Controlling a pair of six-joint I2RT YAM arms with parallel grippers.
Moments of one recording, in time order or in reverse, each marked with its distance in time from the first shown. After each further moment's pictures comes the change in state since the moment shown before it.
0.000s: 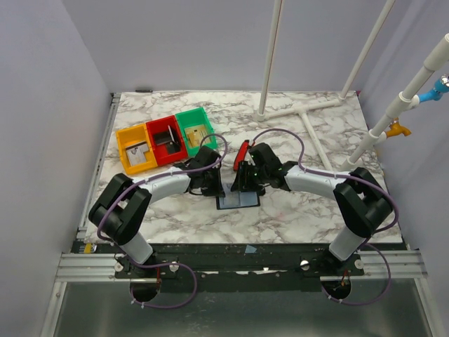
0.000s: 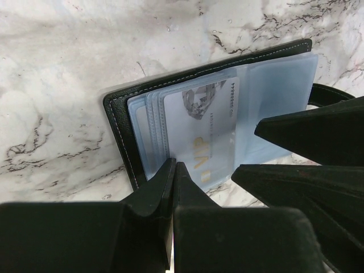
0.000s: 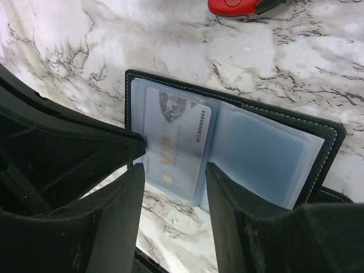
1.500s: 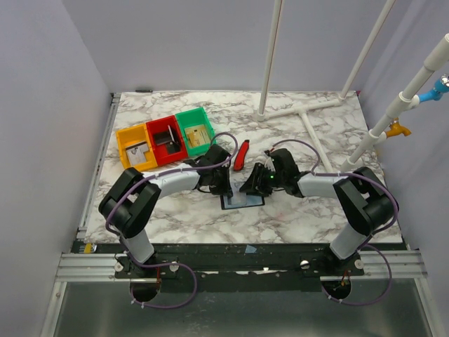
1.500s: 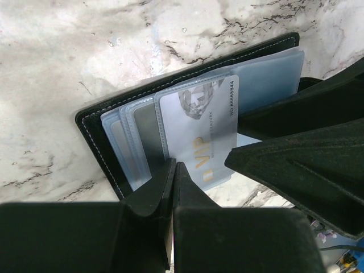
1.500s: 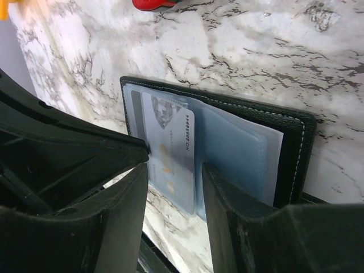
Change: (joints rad) left arm -0.056 0.086 0.097 -0.017 0.002 -0.008; right arm -0.170 -0.006 -0.232 0.315 -0.226 0.144
